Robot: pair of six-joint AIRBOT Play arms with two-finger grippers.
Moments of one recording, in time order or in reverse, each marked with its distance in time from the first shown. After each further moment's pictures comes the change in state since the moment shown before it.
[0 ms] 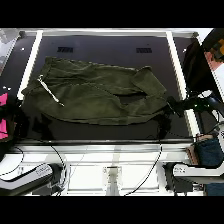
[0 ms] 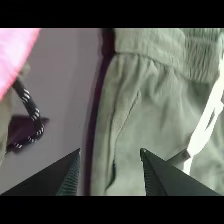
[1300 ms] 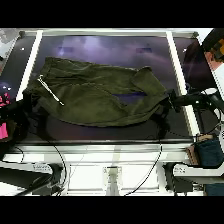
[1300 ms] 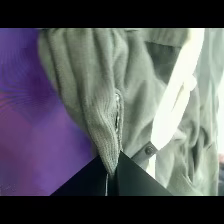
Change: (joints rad) left arm -0.069 -0.338 0.131 -0.468 -0.193 0.439; right arm -0.014 0.007 0.068 0.210 0.045 0.002
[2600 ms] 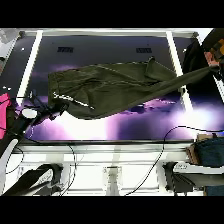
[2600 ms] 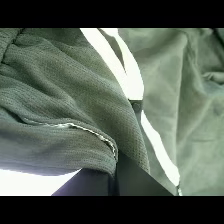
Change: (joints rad) left arm -0.603 0.578 -0.397 0.541 0.272 -0.623; right arm -0.289 -0.001 0.492 -0.114 -0.072 -0.028
